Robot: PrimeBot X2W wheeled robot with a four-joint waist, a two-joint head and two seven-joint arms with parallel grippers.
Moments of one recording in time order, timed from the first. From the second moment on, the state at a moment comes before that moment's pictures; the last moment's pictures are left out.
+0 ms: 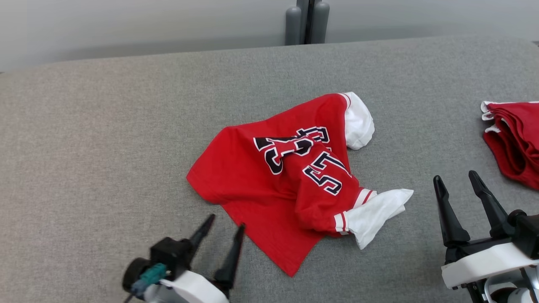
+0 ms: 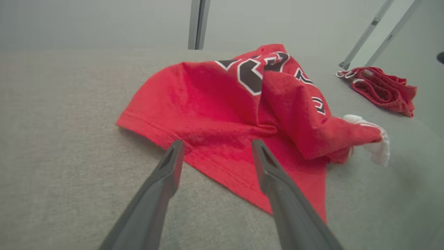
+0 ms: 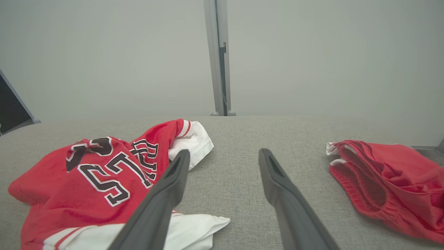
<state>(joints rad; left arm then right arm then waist) -0.05 0.18 -0.43 0.09 -0.41 0.03 -0.07 -0.02 -0.11 0.00 -0.05 0.22 0.13 -0.06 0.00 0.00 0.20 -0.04</state>
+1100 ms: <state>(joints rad) -0.17 0.25 -0.36 0.19 -0.46 0.05 -0.06 -0.08 -0.09 -0.02 -0.03 0.22 0.13 -0.09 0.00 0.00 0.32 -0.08</state>
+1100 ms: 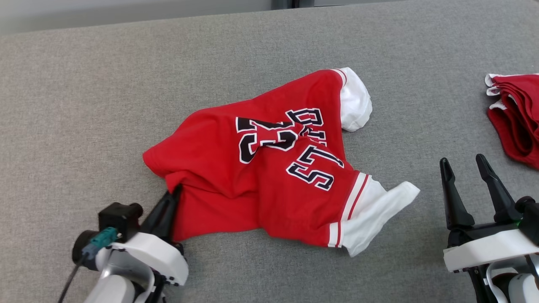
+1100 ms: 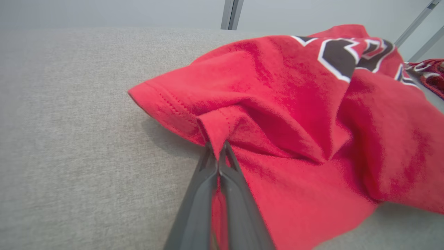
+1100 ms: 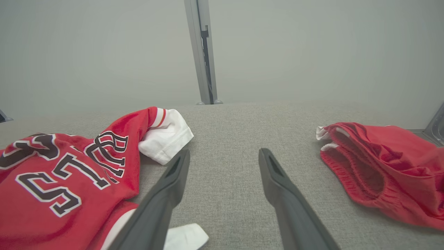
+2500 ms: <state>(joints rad) -0.01 0.27 -0.20 0.06 -0.42 0.16 -0.26 0.00 -0.10 -0.02 -0.05 0.21 0.13 -0.07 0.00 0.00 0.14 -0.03</state>
